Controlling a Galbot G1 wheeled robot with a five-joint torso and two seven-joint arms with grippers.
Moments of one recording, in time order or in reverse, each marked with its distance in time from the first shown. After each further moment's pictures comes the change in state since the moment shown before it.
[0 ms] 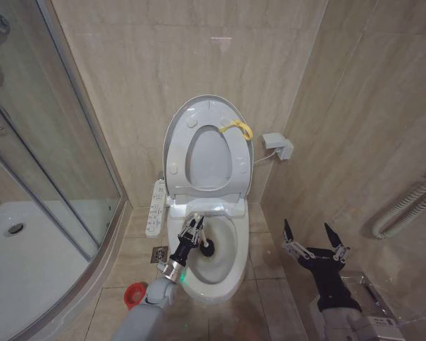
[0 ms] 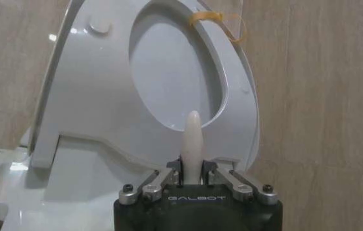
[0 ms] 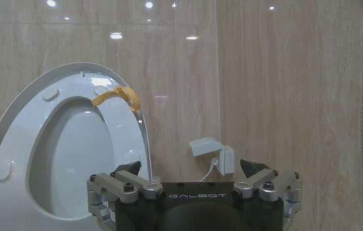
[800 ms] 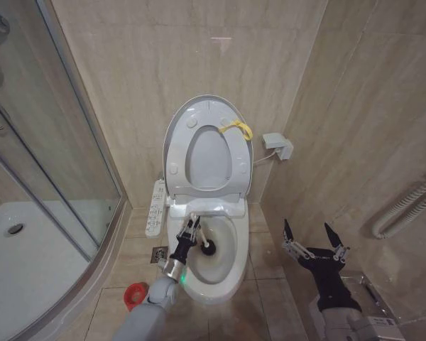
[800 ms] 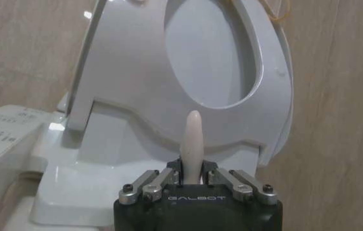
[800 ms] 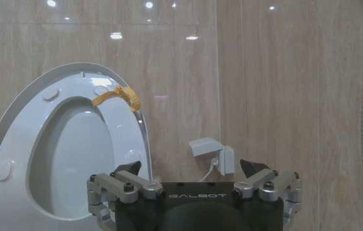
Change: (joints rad) left arm -0.010 -0.005 0.030 0.030 -0.065 0.064 -0.097; right arm 0.000 0.000 0.000 0.000 0.000 0.000 0.000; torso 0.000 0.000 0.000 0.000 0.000
